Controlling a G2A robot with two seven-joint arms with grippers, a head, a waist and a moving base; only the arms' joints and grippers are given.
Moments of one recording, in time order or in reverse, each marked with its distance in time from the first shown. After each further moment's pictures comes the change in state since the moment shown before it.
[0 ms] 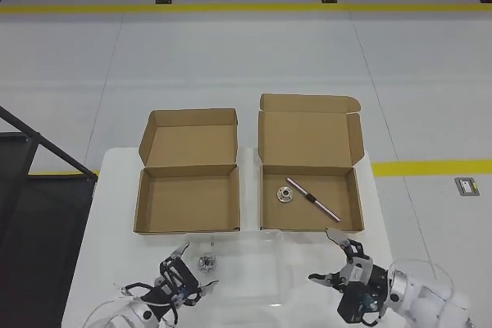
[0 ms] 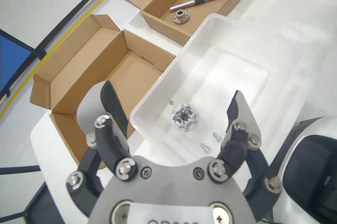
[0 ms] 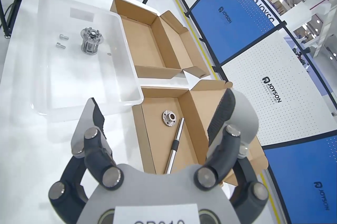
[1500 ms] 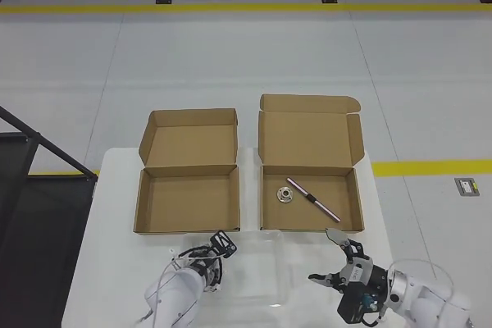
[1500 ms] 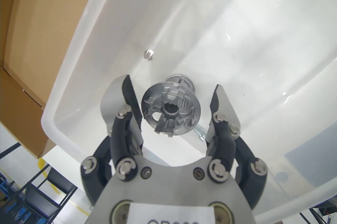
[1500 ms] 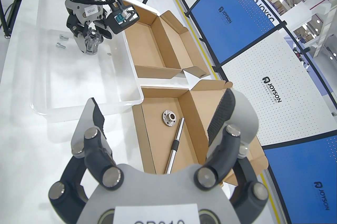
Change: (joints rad) left arm -0.456 -0.100 0.379 0.336 -0.125 0.143 -0.851; right arm 0.000 0.000 0.000 0.000 0.000 0.000 0.000
